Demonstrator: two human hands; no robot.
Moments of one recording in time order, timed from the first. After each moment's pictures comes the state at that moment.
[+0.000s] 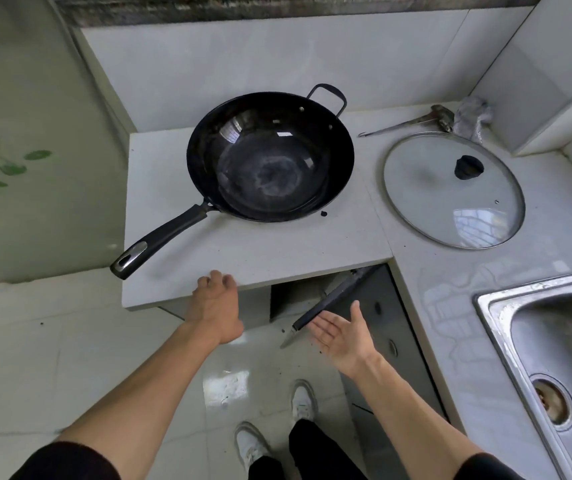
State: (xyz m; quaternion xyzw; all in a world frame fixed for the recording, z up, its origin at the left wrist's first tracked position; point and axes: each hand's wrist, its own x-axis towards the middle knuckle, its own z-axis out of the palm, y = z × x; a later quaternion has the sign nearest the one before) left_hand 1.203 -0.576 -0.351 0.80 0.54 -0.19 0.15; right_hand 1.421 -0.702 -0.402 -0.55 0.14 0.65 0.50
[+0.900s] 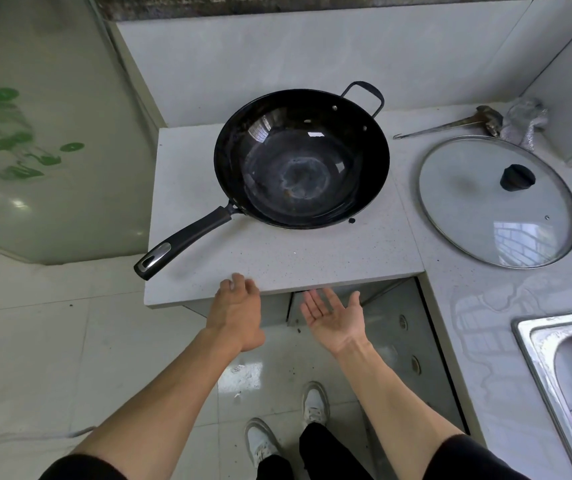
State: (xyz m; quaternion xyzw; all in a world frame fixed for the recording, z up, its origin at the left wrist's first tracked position) left_hand 1.209 -0.575 -0.345 0.80 0.54 -0.21 0.15; right_hand 1.385 -0.628 -0.400 -0.43 0.27 0.63 0.59
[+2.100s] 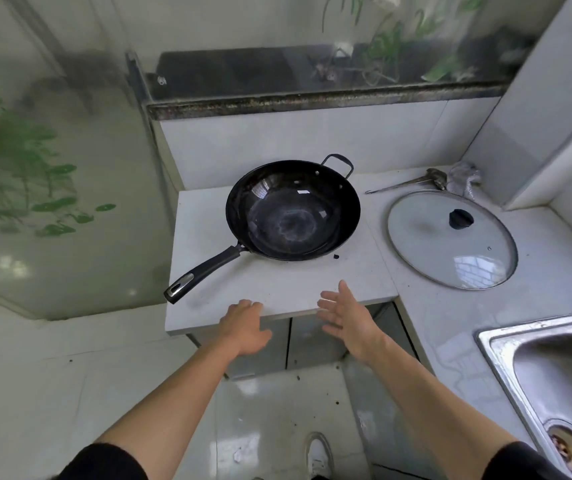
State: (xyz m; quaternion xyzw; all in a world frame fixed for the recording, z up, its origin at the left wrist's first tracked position) left_hand 1.195 -0.589 -0.292 0.77 0.56 -0.12 0.29; right_hand 1.404 -0.656 -0.282 -0.64 -0.20 0.62 0.41
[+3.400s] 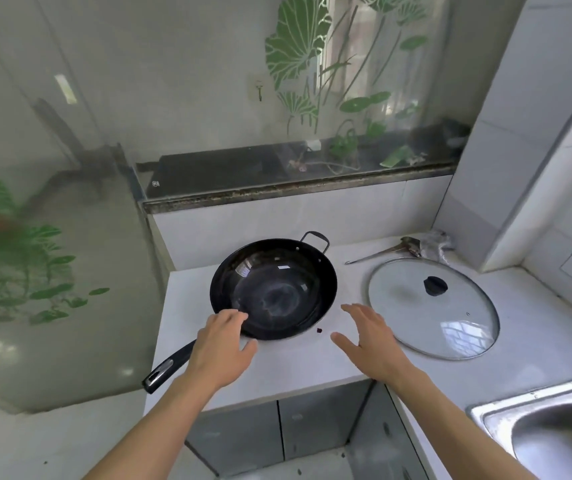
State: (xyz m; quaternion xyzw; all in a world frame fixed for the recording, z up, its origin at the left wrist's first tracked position) left_hand 1.229 -0.549 -0.192 0.82 0.54 0.10 0.13; right_hand 1.499 -0.636 -0.205 -0.74 -0.61 0.16 0.21
